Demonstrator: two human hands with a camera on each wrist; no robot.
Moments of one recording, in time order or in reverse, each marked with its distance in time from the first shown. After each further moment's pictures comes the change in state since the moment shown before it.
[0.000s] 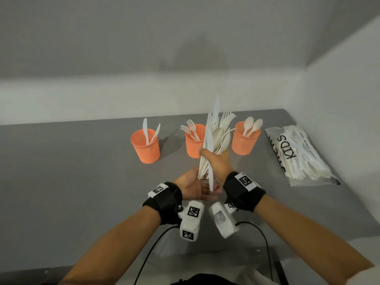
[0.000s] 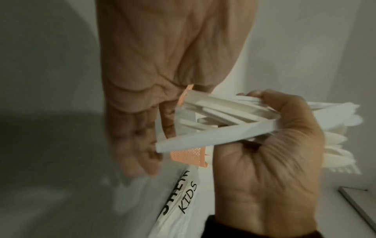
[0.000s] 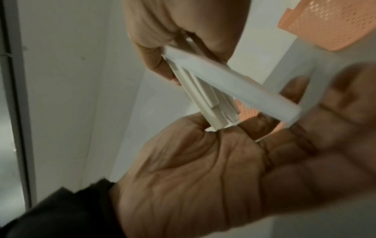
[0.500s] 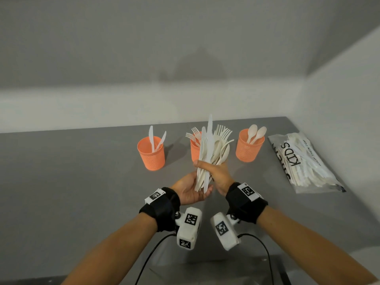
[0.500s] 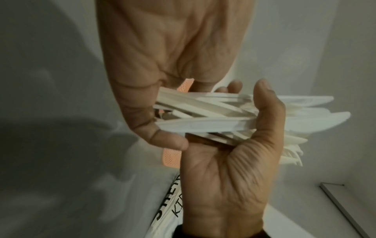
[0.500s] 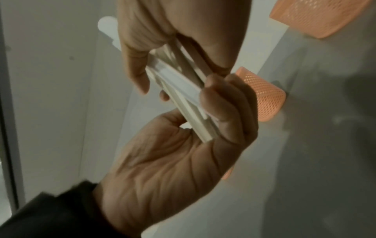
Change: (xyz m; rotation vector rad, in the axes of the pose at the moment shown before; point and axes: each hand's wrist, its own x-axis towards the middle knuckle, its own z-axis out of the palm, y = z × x) left_hand -0.015 0.008 -0.012 -0.148 0.034 0.088; right_hand -0.003 0.020 0.010 0.094 -0.142 0.085
